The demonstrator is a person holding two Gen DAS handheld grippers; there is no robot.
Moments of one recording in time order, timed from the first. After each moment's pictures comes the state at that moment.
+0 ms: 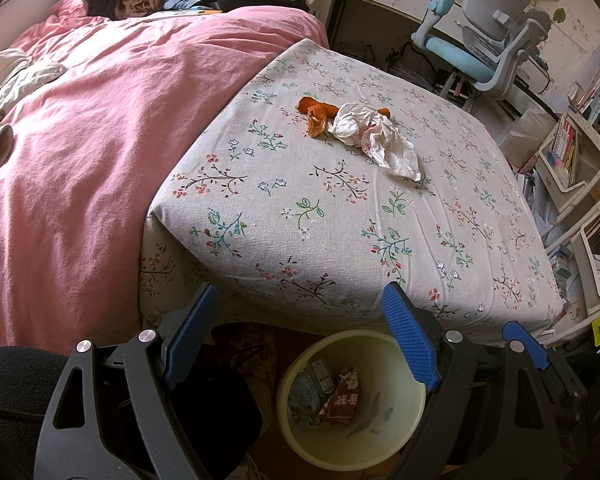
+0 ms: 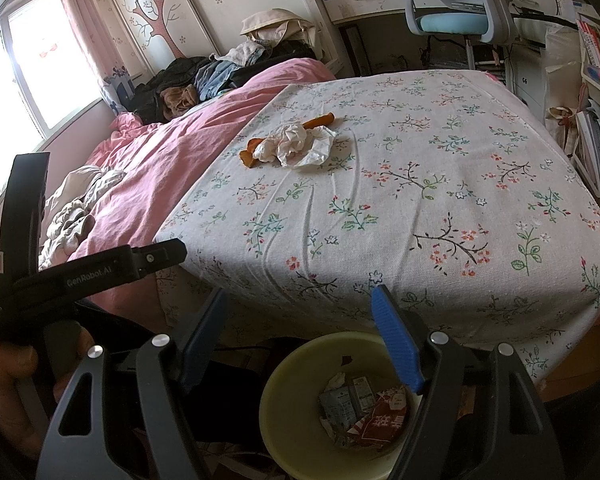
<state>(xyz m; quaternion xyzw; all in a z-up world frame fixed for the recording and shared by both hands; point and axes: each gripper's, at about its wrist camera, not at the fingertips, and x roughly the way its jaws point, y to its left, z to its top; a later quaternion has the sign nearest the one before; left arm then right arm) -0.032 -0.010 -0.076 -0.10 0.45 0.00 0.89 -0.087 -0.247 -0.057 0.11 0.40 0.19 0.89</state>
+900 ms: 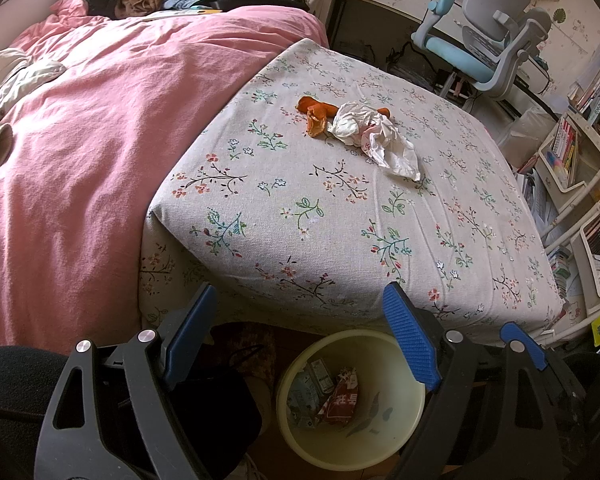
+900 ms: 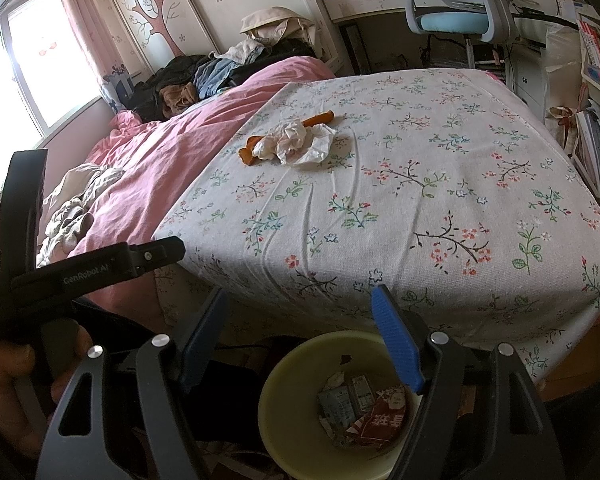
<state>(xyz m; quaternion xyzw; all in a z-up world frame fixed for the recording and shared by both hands) -0.031 -0.010 -0.075 -0.11 0.45 0.00 0.89 -0.089 -0.245 -0.059 0.11 0.40 0.19 0.89</state>
